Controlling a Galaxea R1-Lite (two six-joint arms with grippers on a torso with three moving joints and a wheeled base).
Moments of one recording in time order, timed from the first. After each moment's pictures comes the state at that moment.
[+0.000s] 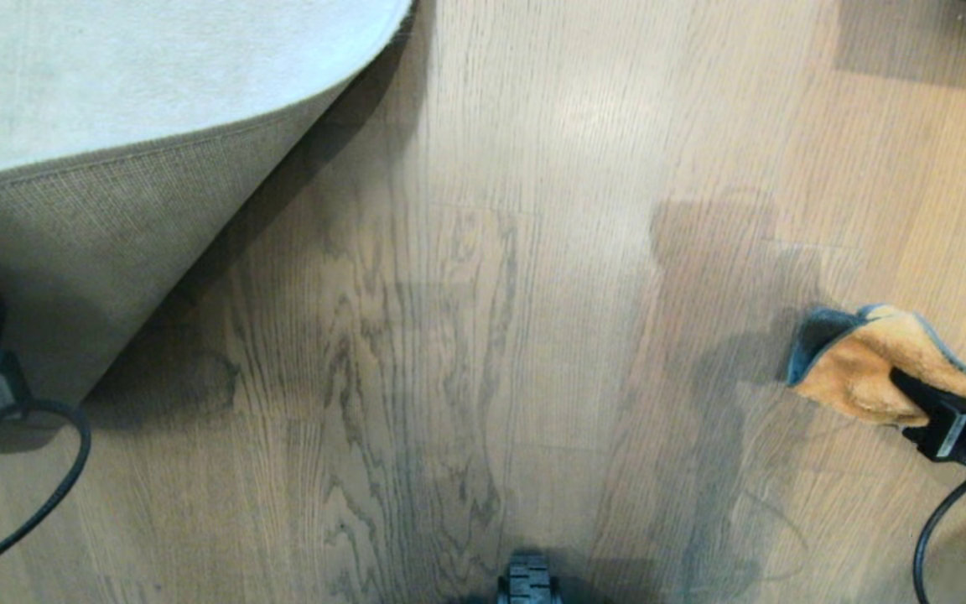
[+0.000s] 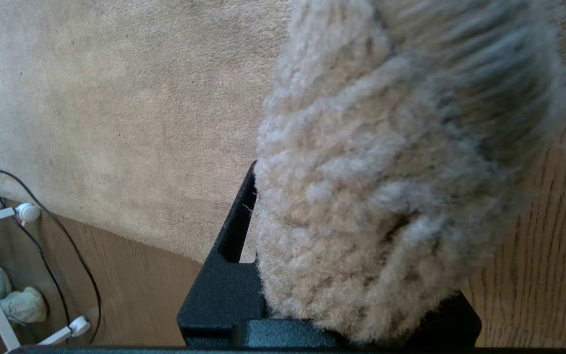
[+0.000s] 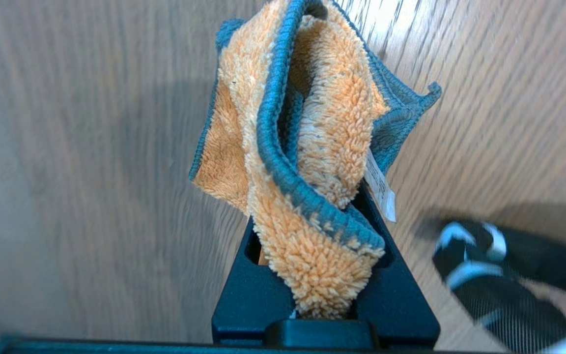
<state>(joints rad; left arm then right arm) 0.01 1.11 -0.24 -1.06 0.39 0.33 -0.21 1.48 -0.12 -1.24 0.23 -0.03</state>
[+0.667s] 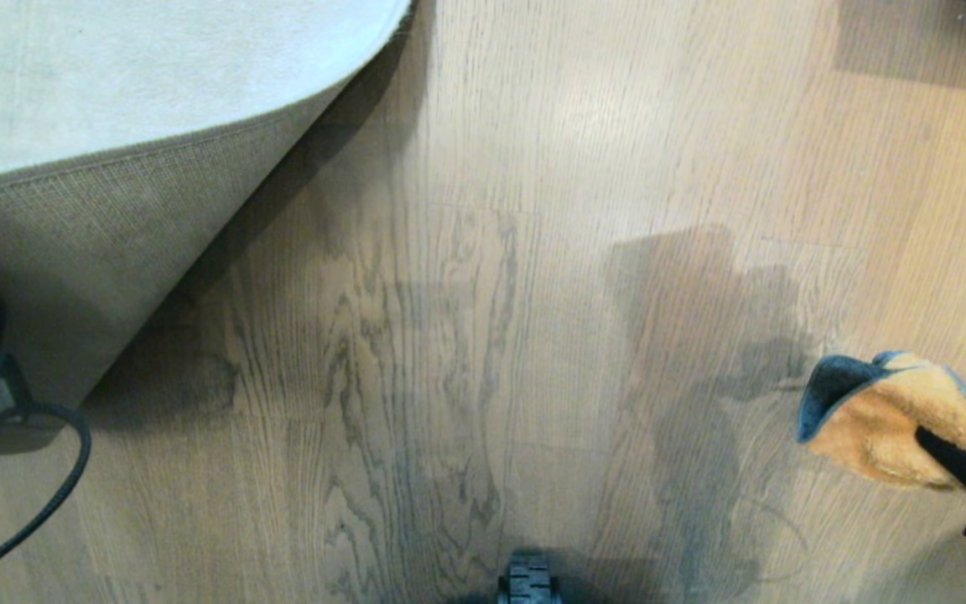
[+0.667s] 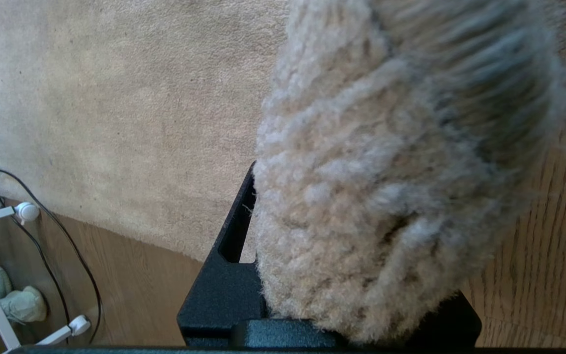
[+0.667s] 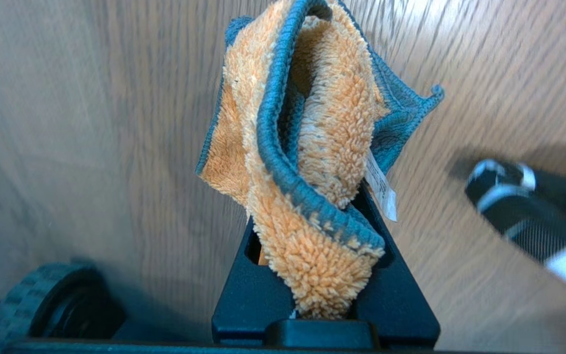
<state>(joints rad) 0.01 1.10 -0.23 -1.07 0.39 0.33 -0.21 1.17 0.00 -1.00 0.31 -0.04</state>
